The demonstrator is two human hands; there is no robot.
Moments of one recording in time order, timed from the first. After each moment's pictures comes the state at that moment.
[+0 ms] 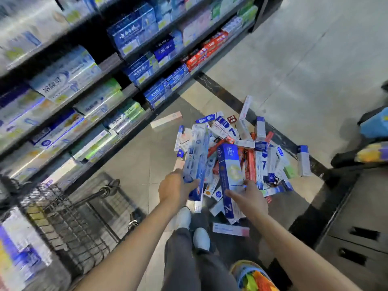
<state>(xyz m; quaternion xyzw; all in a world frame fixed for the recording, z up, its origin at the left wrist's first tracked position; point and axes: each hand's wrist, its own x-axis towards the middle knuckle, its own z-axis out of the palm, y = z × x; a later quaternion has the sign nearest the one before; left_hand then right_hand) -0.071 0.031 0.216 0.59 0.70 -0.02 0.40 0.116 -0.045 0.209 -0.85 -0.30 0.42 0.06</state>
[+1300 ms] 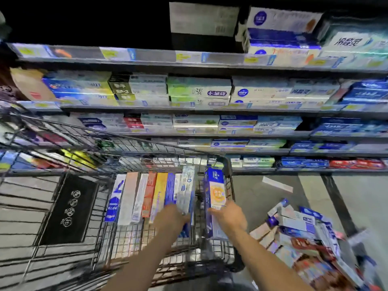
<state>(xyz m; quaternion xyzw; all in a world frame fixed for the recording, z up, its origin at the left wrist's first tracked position) -0.536 -0.120 0.295 0.26 0.88 0.07 0.40 -0.400 -0.026 0.286 -0.66 -0.63 0.40 -0.09</state>
